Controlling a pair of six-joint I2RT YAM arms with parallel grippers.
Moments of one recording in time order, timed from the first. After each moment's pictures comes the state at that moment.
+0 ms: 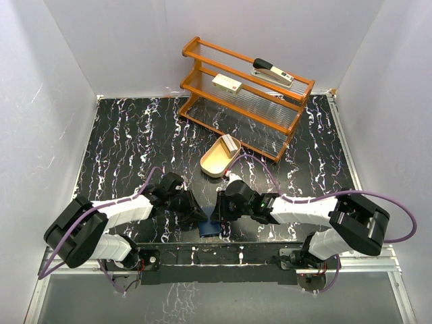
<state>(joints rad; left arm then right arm) -0.68 1.33 0.43 -0.05 0.43 -1.13 1.02 1.40 0.59 0.06 -0.07 0.87</state>
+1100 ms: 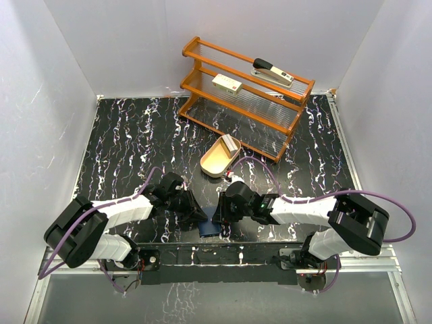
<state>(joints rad) -0.69 1.33 0.43 -0.05 0.43 -1.14 1.03 1.40 0.58 0.04 -0.06 0.94</state>
